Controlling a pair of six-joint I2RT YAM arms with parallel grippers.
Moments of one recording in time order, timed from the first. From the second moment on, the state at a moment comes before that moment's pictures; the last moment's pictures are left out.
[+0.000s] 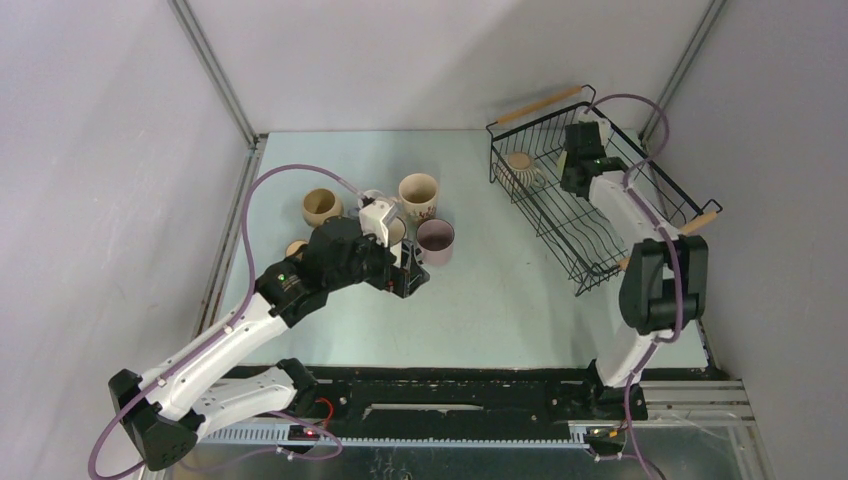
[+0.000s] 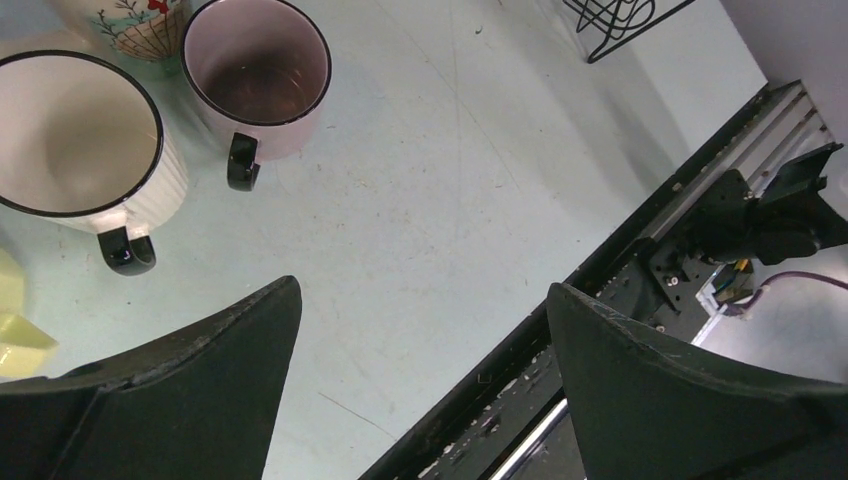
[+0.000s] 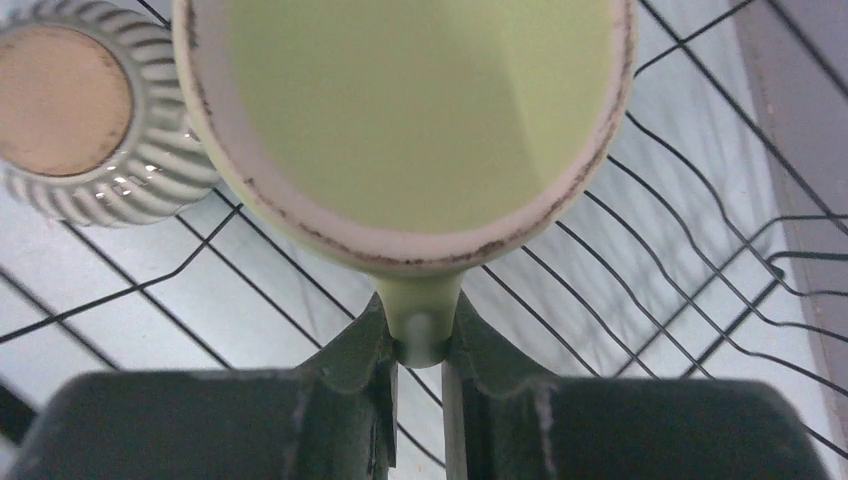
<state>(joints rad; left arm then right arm) -0.76 0.94 0.92 -0.49 0.11 -0.33 0.11 1.77 1.44 -0.48 0.38 0.25</state>
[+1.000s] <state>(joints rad) -0.48 1.11 1.01 0.02 0.50 -0.87 0.40 1.24 1.43 -0.72 0.01 0.46</state>
